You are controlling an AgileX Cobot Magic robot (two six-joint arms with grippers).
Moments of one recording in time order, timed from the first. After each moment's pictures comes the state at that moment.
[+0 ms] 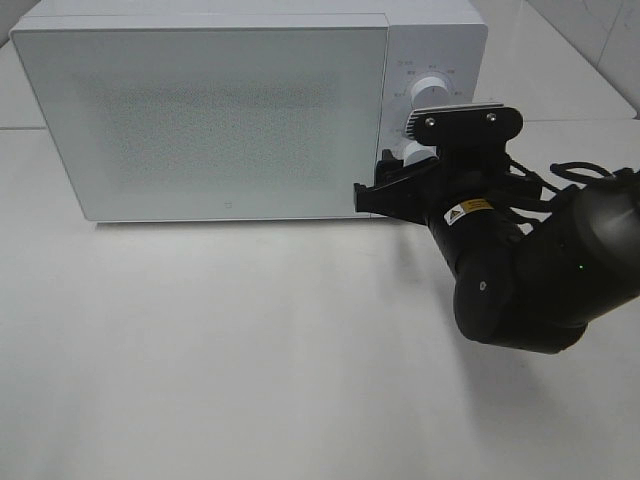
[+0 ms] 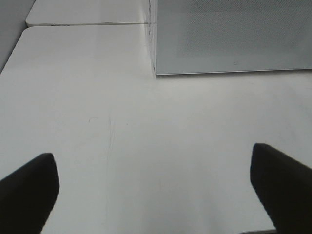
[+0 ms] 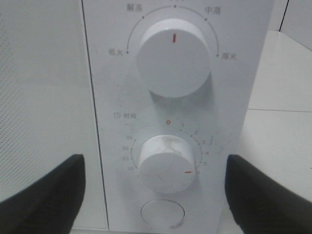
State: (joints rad) left arm 0.01 0.00 -0.50 -0.14 1.04 0.08; right arm 0.68 1.96 -0.65 0.73 -1.21 -0.23
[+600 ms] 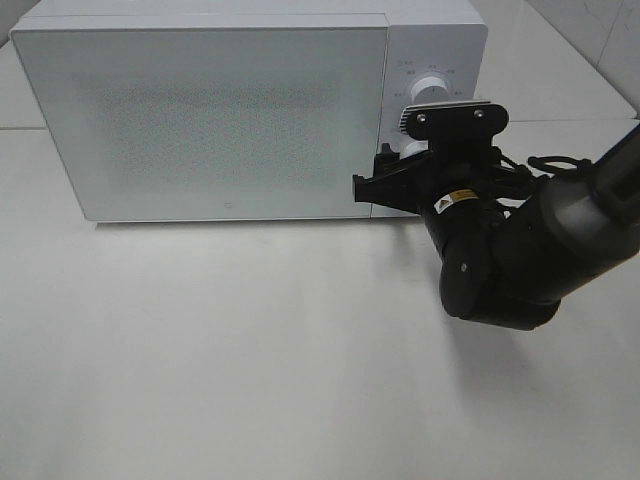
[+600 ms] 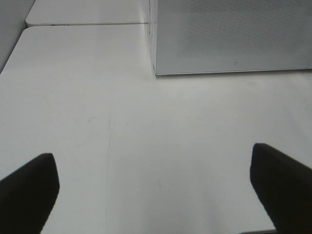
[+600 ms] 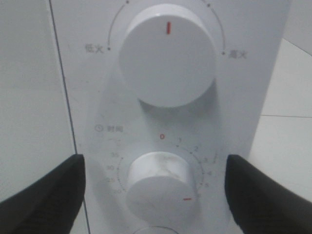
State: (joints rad) left arm 0.01 0.00 -0.50 -0.14 1.04 0.08; right arm 0.62 2.05 -0.75 0.68 -1.21 -0.23
